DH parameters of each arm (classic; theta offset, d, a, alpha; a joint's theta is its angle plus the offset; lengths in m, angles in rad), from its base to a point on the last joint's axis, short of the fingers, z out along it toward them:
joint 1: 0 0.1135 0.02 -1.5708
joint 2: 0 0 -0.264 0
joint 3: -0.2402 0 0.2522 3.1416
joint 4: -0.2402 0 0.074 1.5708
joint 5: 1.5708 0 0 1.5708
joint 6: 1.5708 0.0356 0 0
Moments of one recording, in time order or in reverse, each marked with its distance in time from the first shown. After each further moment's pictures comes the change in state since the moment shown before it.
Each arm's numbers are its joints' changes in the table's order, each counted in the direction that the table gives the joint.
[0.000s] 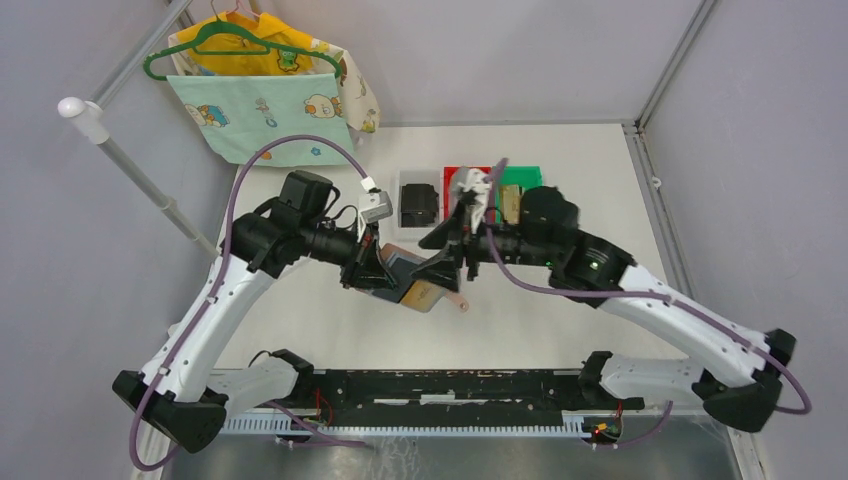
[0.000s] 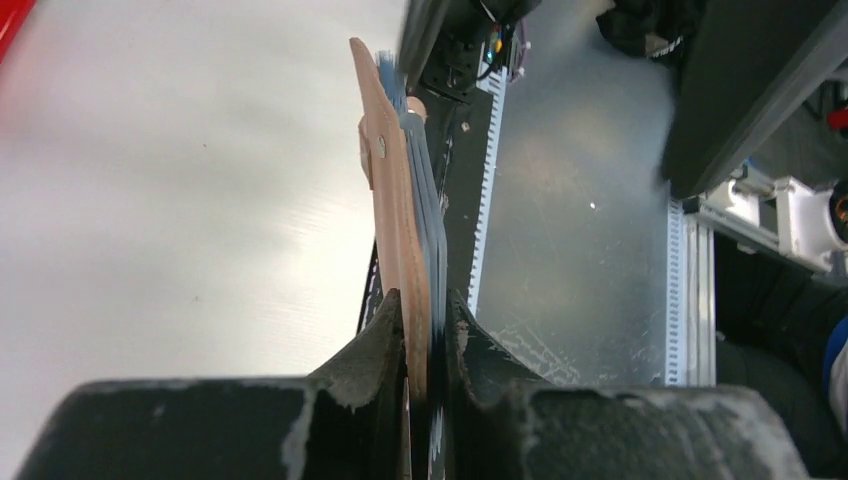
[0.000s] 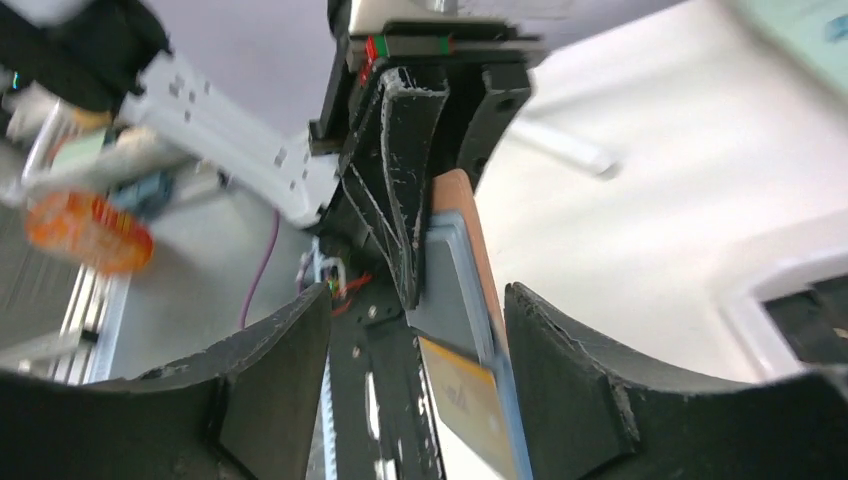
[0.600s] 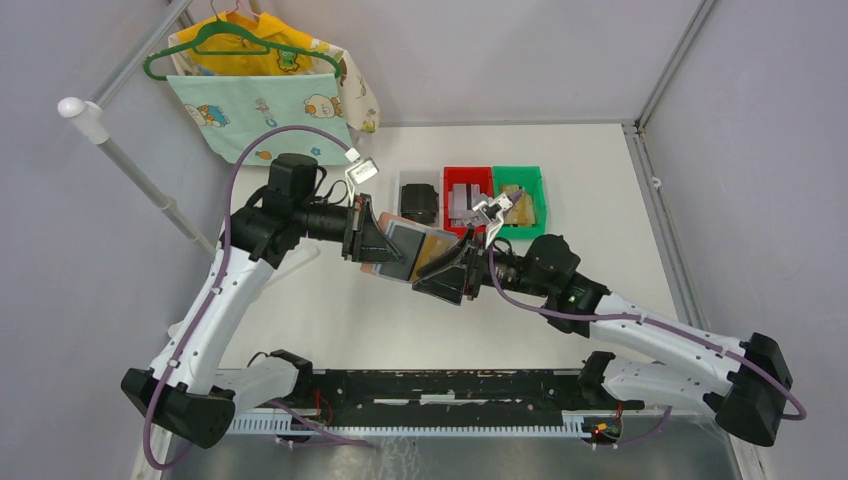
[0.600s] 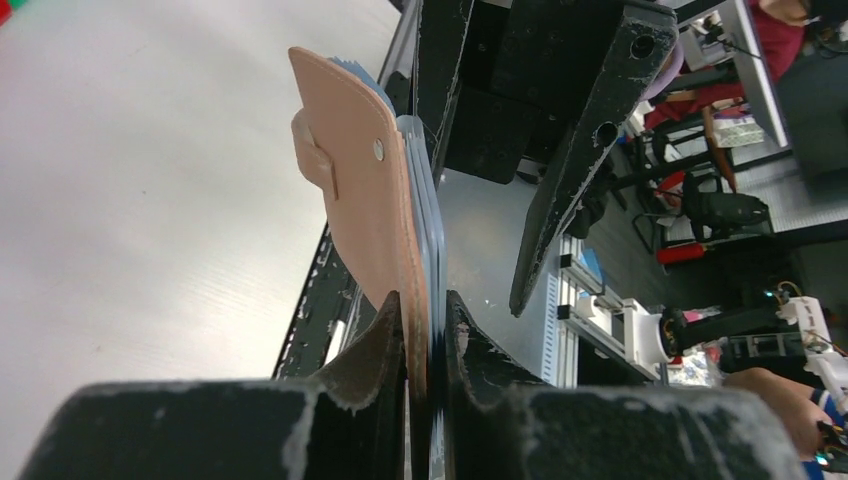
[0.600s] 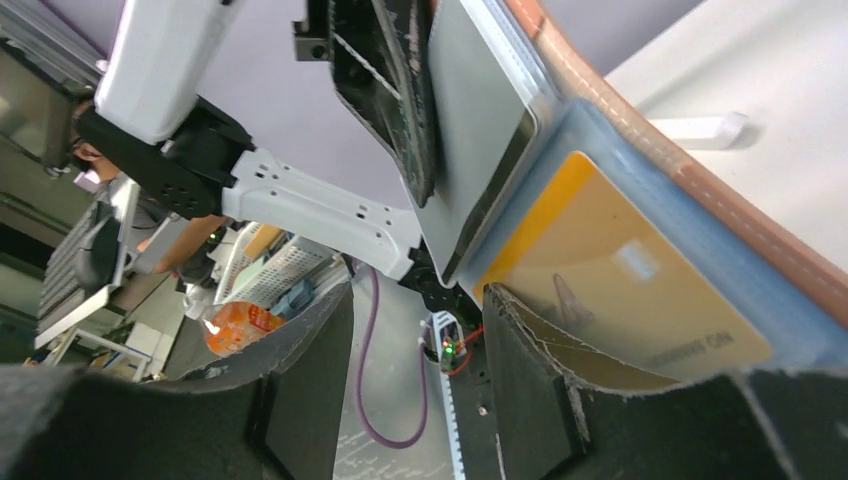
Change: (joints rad) left arm 0.109 0.031 0.020 0.272 0.128 -0.462; right arm -0.034 -0.187 0.558 0.662 0.074 0.542
